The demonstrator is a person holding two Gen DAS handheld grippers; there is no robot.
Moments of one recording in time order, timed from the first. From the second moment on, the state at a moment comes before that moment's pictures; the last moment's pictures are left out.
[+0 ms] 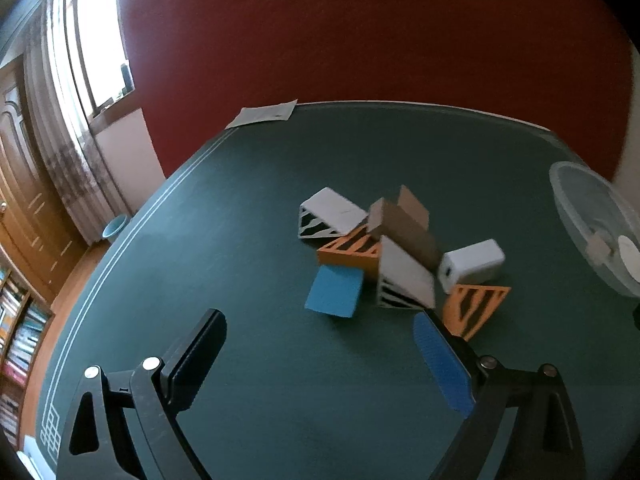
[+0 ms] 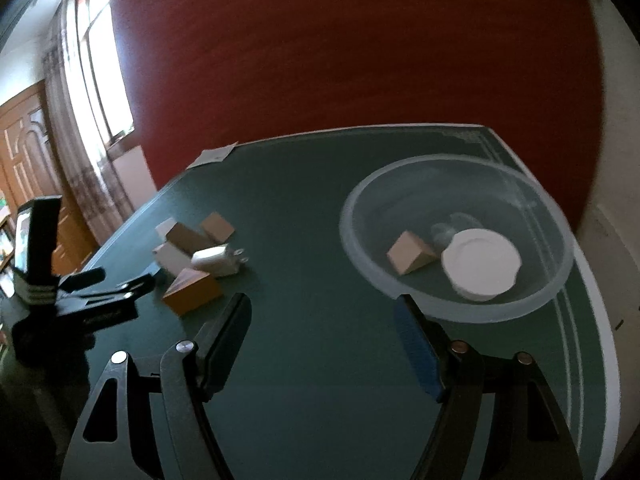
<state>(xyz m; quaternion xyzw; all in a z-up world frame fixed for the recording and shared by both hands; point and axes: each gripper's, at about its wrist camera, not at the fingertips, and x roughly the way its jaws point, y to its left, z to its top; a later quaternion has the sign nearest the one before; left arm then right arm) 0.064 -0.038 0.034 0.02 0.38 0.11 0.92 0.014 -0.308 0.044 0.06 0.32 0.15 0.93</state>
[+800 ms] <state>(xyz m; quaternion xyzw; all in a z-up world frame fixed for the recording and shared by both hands) 0.093 -0.016 0.011 0.01 0.41 0.09 0.91 0.003 -0.260 0.020 0.04 0.39 0.22 0.89</state>
